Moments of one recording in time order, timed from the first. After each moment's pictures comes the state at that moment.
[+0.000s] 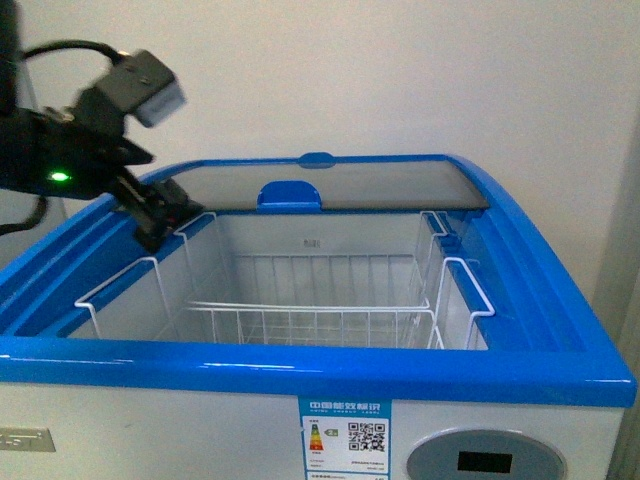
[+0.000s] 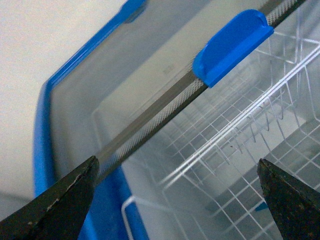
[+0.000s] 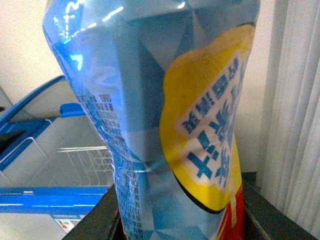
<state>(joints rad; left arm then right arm) -0.08 1.86 1.37 0.21 0.34 0.69 -0.01 0.39 0.57 -0.17 0.01 0.19</state>
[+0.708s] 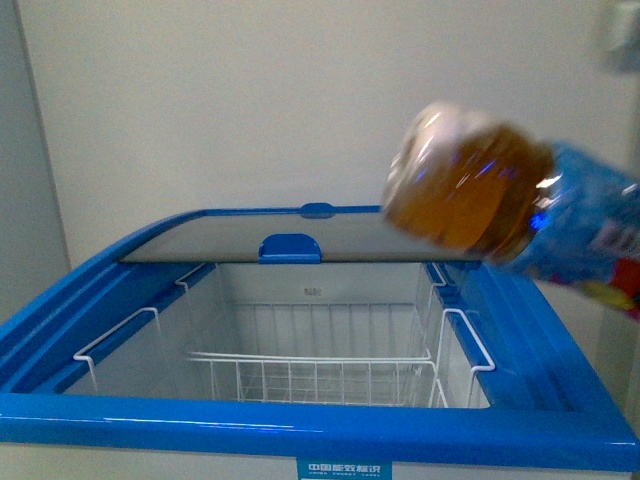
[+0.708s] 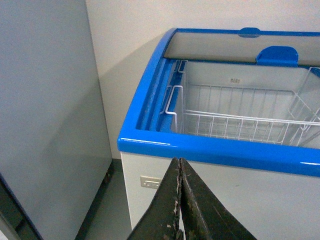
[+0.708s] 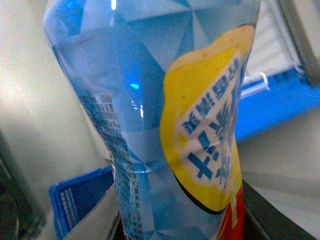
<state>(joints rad) 0.00 0.59 0.14 0.45 0.00 0.01 0.11 1.29 1.28 -0.79 -0.30 -1.01</state>
